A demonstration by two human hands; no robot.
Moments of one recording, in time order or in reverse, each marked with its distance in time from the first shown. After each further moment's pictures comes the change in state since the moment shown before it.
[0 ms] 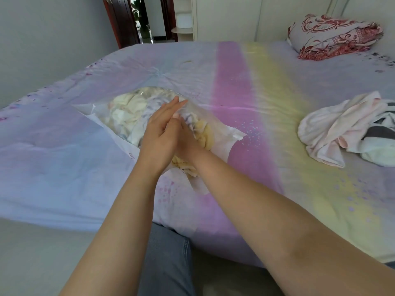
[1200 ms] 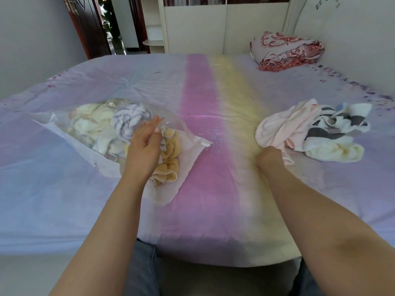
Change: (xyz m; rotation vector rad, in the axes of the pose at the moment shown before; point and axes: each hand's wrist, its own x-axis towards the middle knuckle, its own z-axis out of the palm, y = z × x) left_hand -0.004 0.002 0.055 0.035 0.020 -0.075; right_hand -0.132 0.209 -0.228 -0.392 0.155 0.739
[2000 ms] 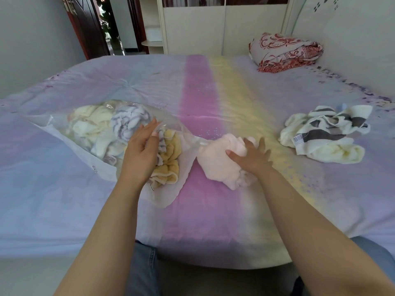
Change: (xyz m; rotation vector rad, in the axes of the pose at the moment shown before) left_hand -0.004 -0.004 -0.008 -0.036 -0.014 0.005; right_hand -0.044 -0.041 -0.012 0.160 -0.185 -0.061
